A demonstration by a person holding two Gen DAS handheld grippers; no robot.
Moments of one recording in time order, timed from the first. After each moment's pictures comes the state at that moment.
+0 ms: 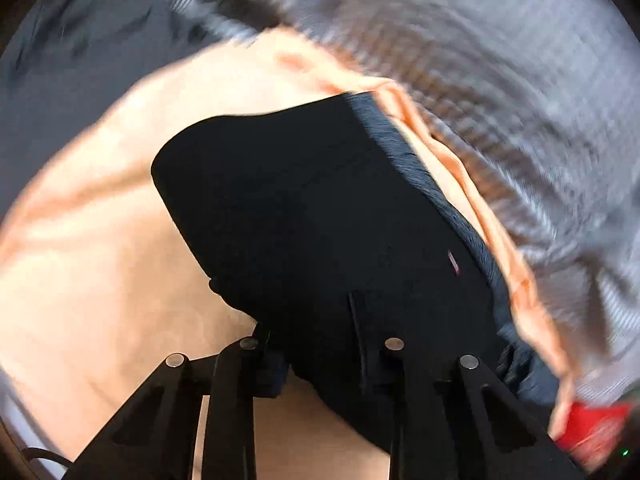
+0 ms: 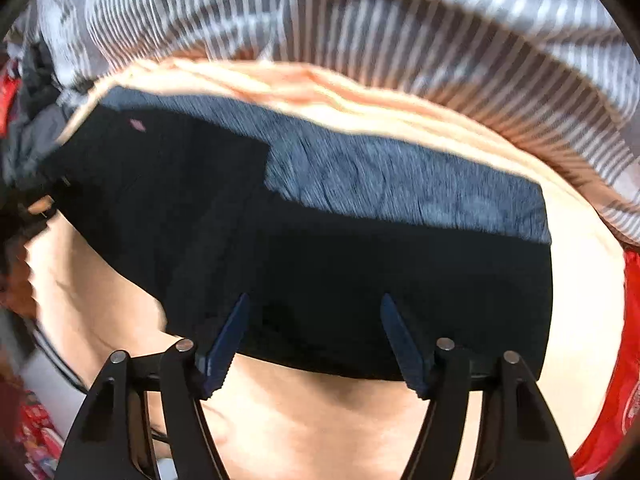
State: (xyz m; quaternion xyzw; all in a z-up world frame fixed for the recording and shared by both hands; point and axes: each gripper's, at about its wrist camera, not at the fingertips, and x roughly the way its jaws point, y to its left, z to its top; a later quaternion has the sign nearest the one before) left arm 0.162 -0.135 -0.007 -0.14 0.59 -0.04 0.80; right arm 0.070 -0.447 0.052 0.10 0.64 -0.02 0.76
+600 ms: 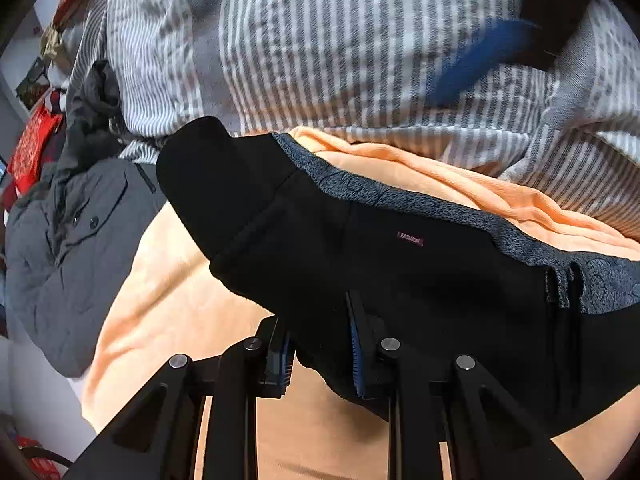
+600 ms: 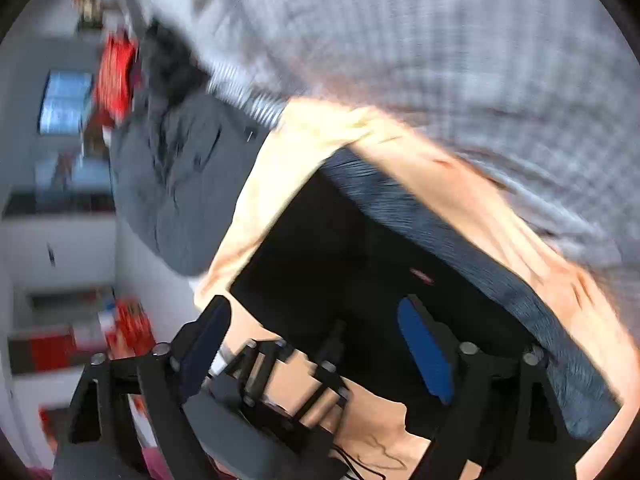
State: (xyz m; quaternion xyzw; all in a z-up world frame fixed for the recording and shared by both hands) left arm 0.130 -0.212 0.037 0.11 0.51 -0.05 0.85; right arm 0.298 -0.269 0.093 0.14 0.72 0.26 0.62
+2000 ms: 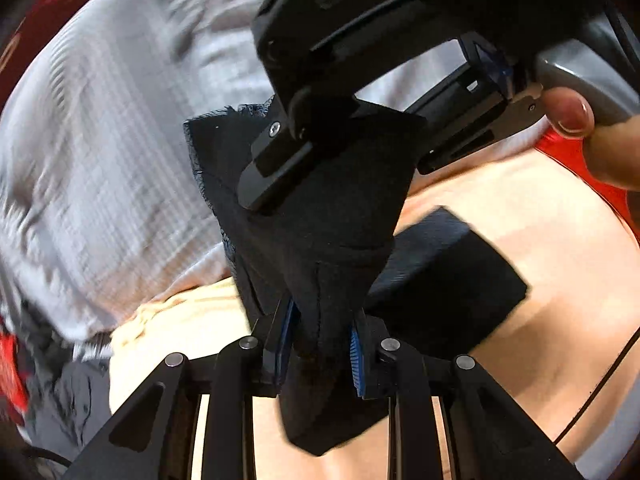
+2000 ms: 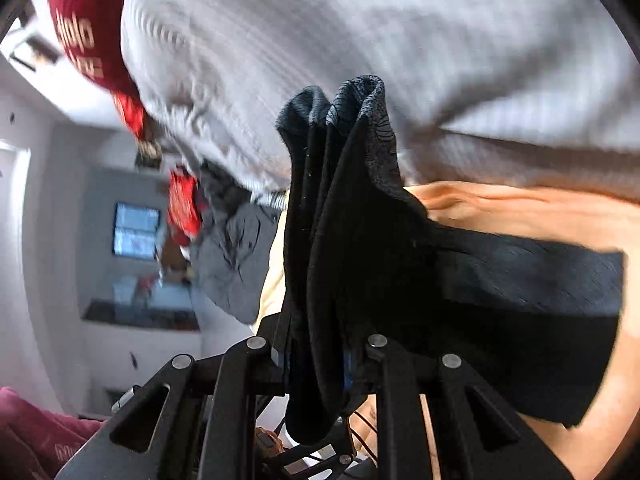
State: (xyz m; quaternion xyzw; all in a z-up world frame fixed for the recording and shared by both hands) left arm -0.007 -0.435 0.133 0.30 0.39 -0.32 0.81; right arm 0.067 -0.570 0.129 0.43 0.51 0.20 0.72
